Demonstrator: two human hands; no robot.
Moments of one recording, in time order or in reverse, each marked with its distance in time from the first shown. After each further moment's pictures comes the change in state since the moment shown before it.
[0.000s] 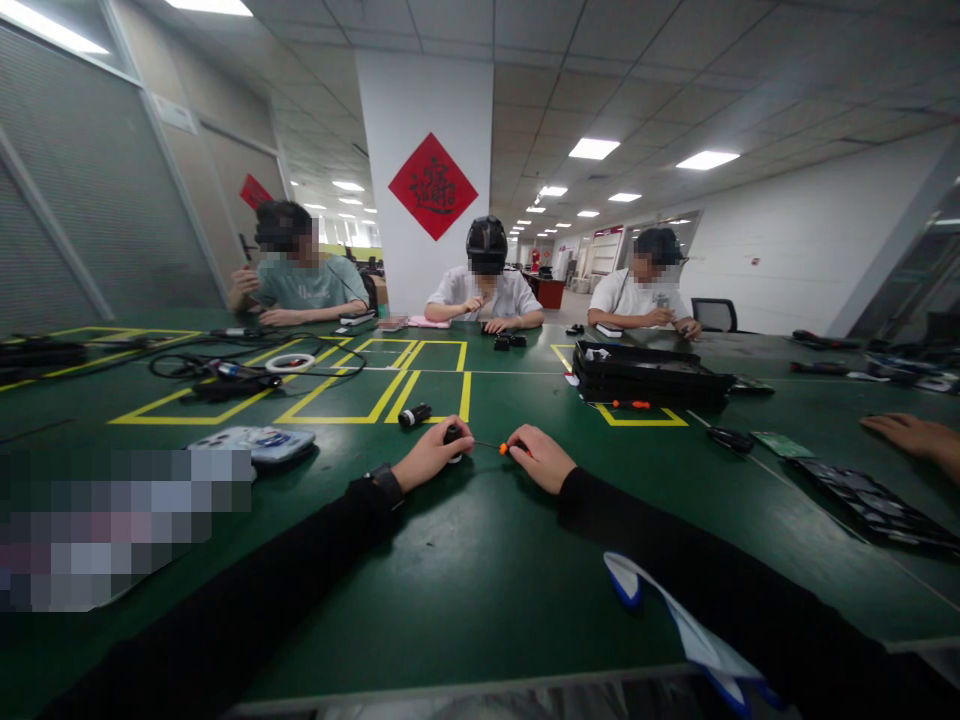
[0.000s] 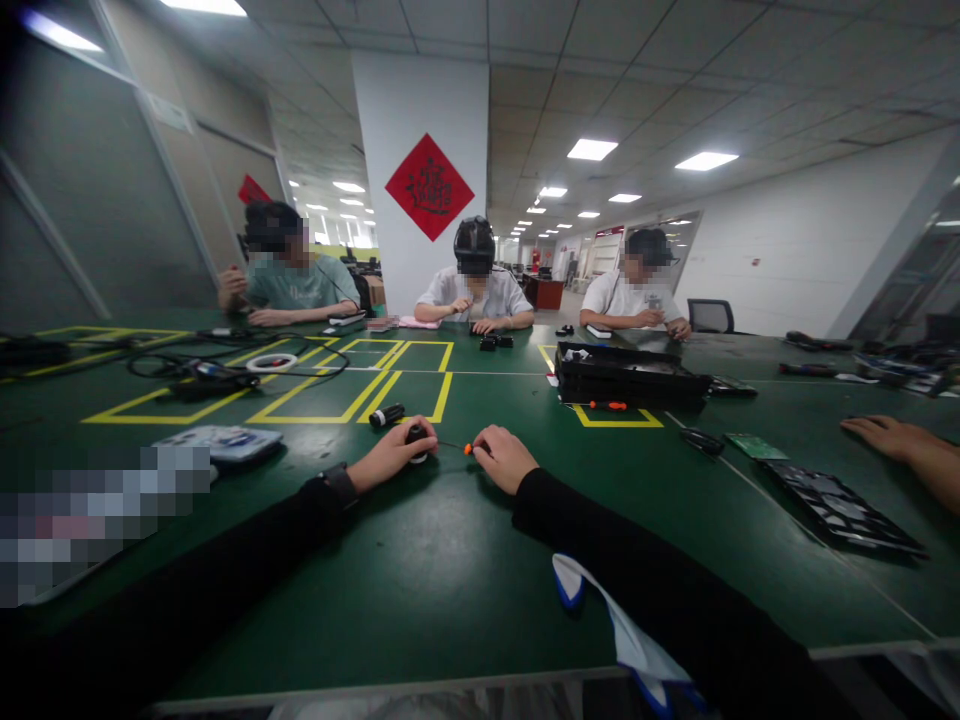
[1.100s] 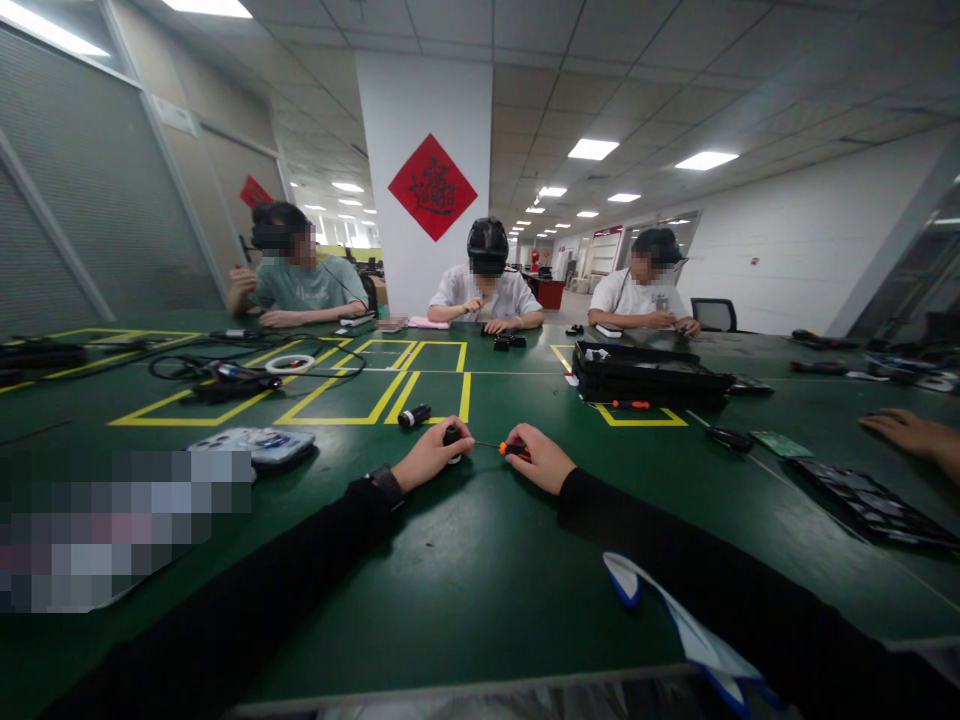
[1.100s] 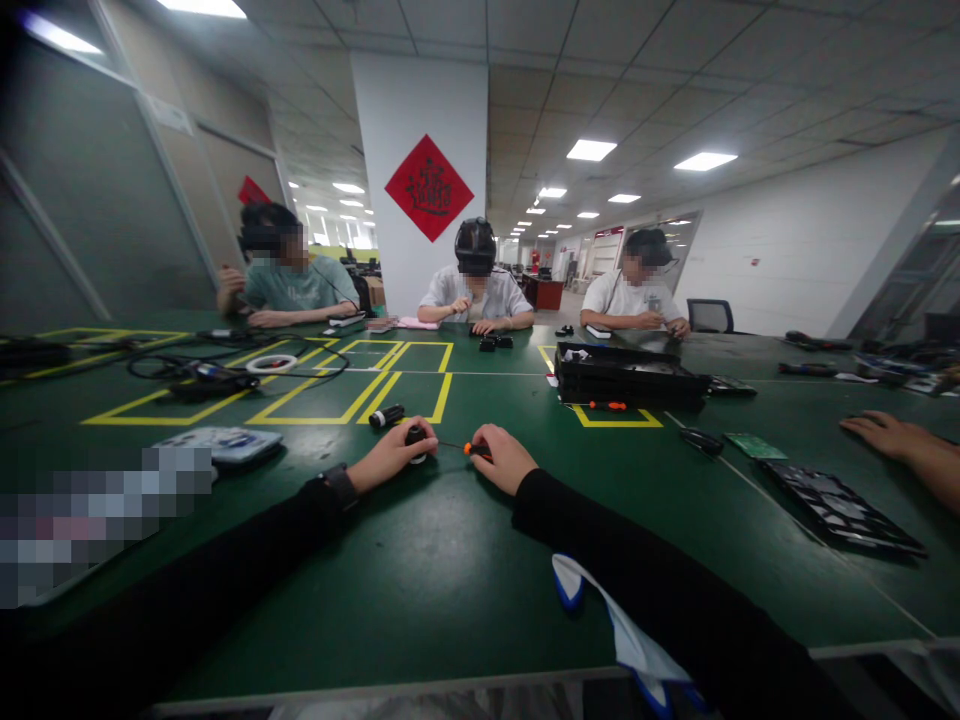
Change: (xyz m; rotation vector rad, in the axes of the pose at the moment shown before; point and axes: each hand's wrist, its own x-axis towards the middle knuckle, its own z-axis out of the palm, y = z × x) left_hand -0.001 0.003 0.000 0.001 0.017 -0.016; right_hand -0.001 -0.003 -0.002 0.032 0.009 -0.015
